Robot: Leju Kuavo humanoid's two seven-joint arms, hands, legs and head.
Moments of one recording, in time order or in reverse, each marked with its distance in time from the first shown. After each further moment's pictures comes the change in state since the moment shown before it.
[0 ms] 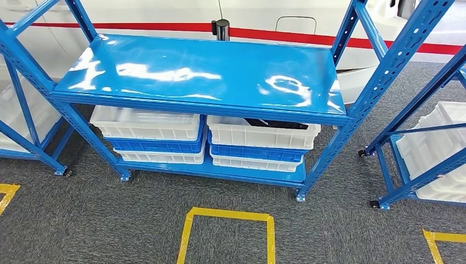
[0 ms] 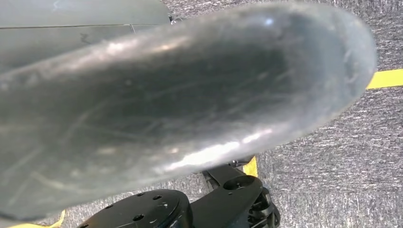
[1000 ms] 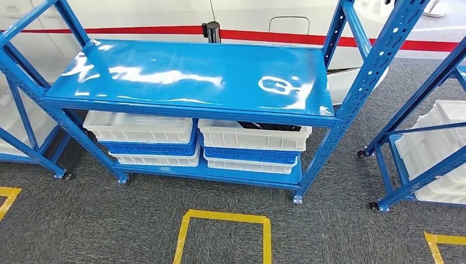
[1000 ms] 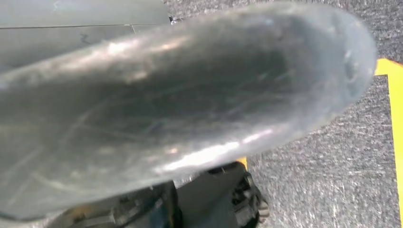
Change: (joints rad) left arm -0.001 -0.003 0.014 -0.002 0.007 -0.003 -0.007; right arm 0.004 -0.005 0.000 0.000 0.015 0.001 0.004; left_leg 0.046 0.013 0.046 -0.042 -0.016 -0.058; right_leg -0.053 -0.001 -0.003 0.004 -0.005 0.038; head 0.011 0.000
